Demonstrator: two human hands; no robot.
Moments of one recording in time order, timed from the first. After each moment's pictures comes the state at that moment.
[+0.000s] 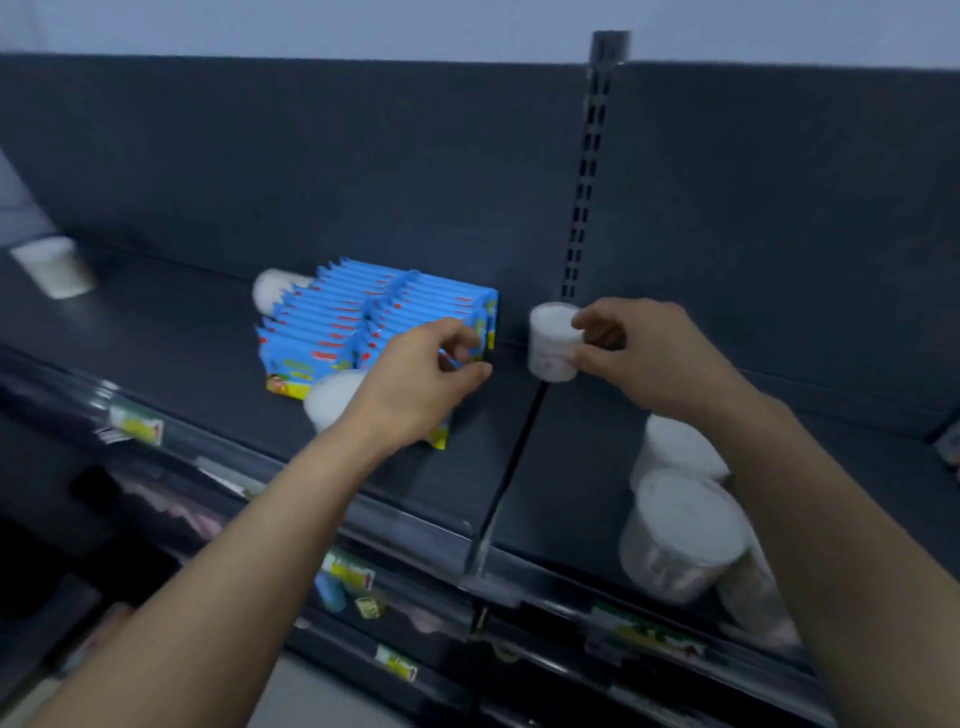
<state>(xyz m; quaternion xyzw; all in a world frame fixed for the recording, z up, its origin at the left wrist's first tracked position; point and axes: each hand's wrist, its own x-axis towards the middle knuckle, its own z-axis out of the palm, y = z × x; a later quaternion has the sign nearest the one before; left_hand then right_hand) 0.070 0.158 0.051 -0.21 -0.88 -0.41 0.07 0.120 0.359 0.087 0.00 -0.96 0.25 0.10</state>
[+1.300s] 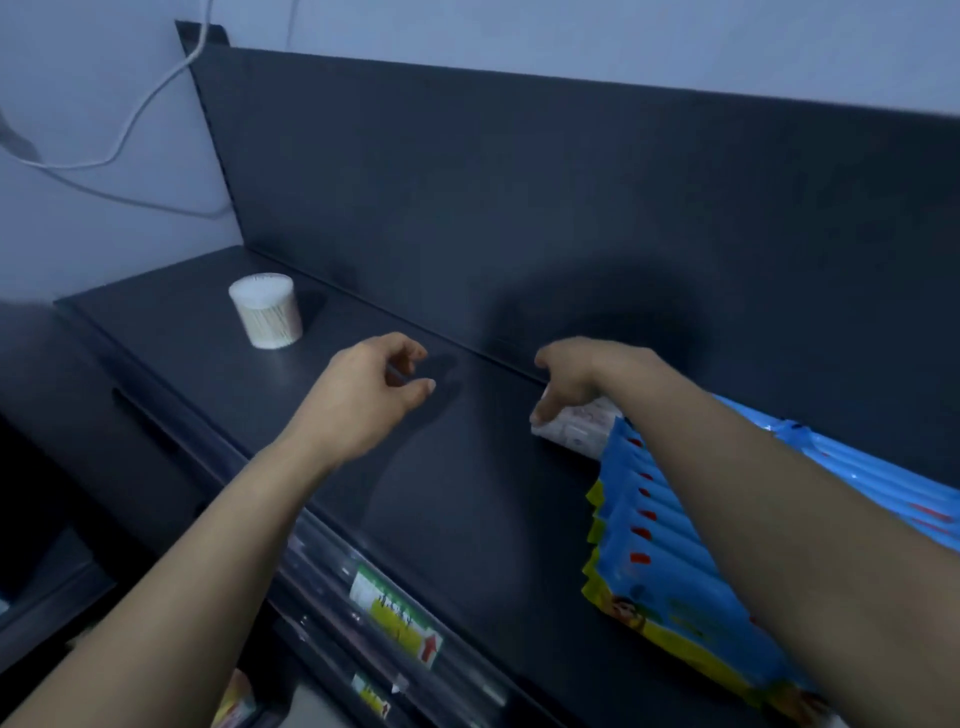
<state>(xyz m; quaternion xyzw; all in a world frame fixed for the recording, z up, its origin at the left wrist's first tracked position) -0.203 -0.198 0.039 -0.06 -0.92 -0.37 0.10 -0.273 0.011 0.058 0.07 -0.97 -0.04 -0.21</state>
